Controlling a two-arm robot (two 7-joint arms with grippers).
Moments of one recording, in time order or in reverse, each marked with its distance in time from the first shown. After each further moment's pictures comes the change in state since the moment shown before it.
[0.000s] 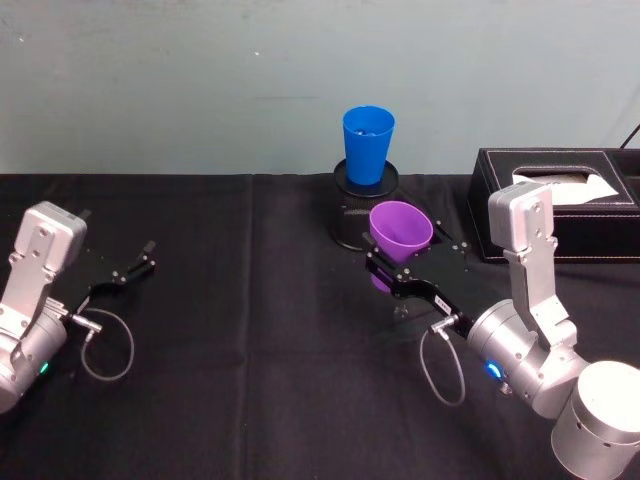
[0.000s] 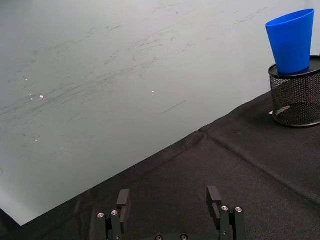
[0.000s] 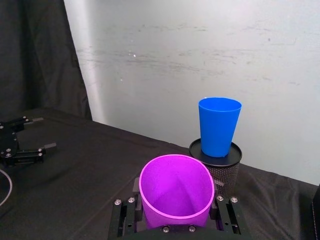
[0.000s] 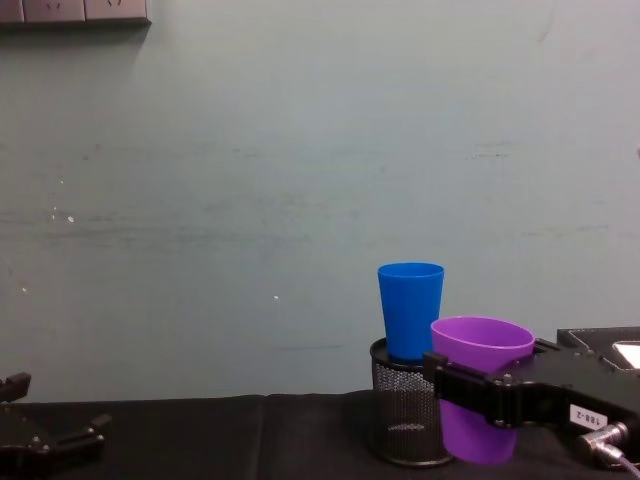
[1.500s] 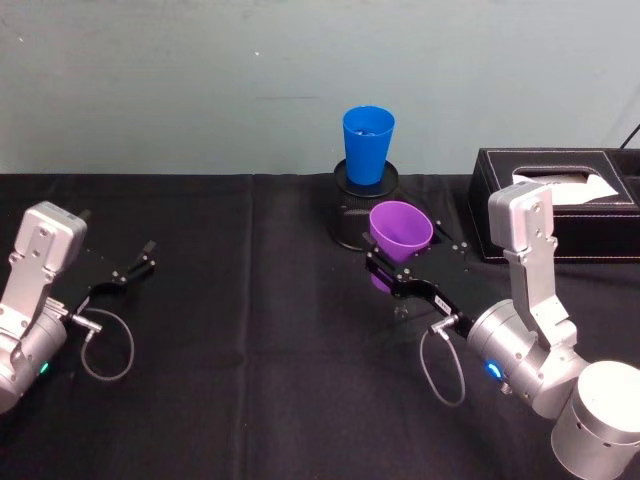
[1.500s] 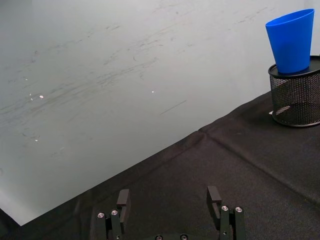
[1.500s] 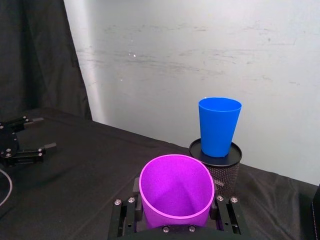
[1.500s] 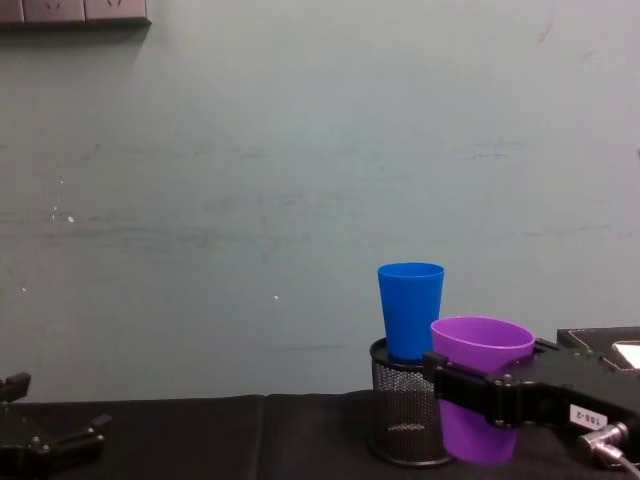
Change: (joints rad) left arm 0.000 0.000 0.000 0.000 0.000 0.000 0.000; right arm 0.000 0.000 0.000 0.000 0.000 0.000 0.000
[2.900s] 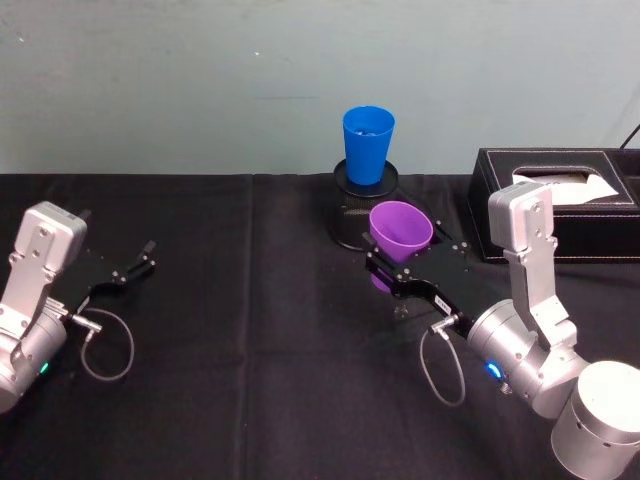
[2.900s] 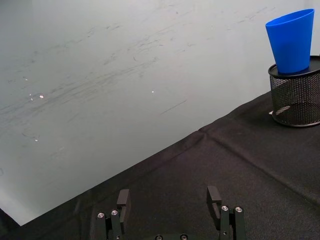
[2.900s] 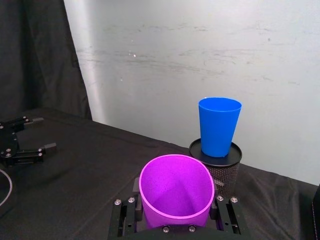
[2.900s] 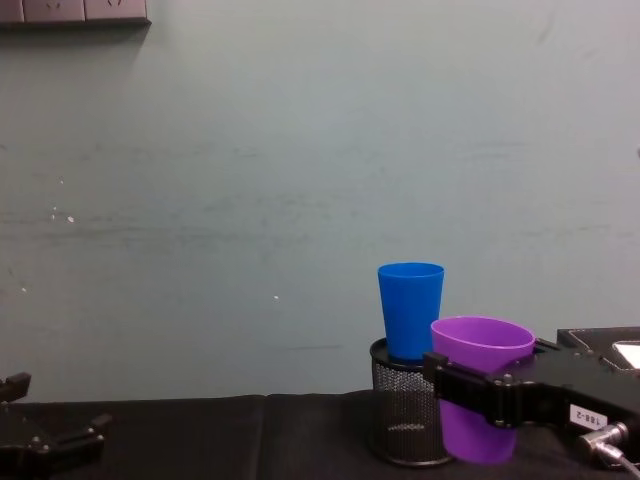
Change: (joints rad) left arm 0.000 0.000 0.000 0.000 0.000 0.000 0.000; right arm 0.000 0.000 0.000 0.000 0.000 0.000 0.000
